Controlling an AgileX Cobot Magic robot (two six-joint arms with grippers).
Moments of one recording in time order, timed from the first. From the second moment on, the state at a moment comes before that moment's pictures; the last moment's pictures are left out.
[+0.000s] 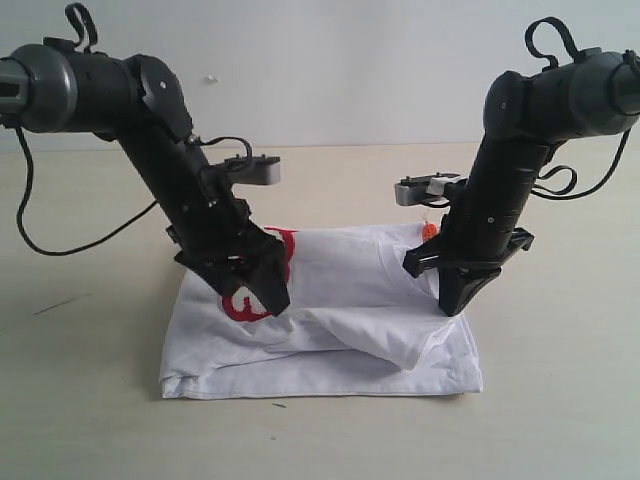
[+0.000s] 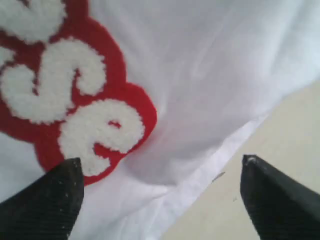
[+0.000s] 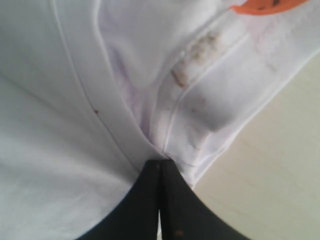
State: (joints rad) left arm -0.44 2.16 -1.59 -0.48 1.15 0.52; right arm 0.10 2.18 -1.48 0.25 1.09 -0.35
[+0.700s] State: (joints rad) left arm -0.31 1.72 -1.56 -0.50 1.05 0.44; right arm 0.10 1.74 -1.48 0.24 0.93 -0.37
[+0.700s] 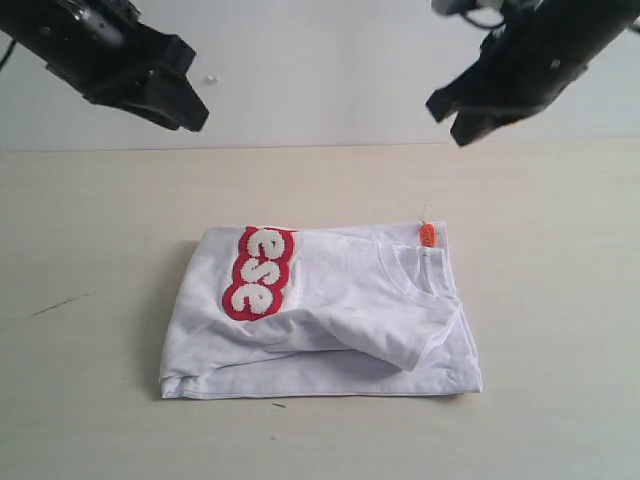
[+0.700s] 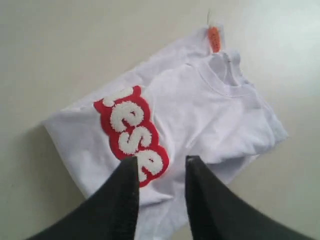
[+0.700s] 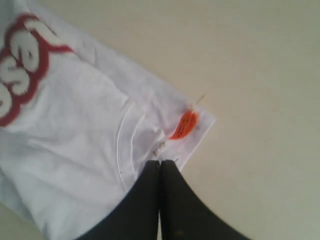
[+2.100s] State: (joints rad) left arm -0.28 0.15 -0.50 -0.32 0.59 0.29; right arm 0.10 0.36 -0.61 0.40 0.49 -0.46
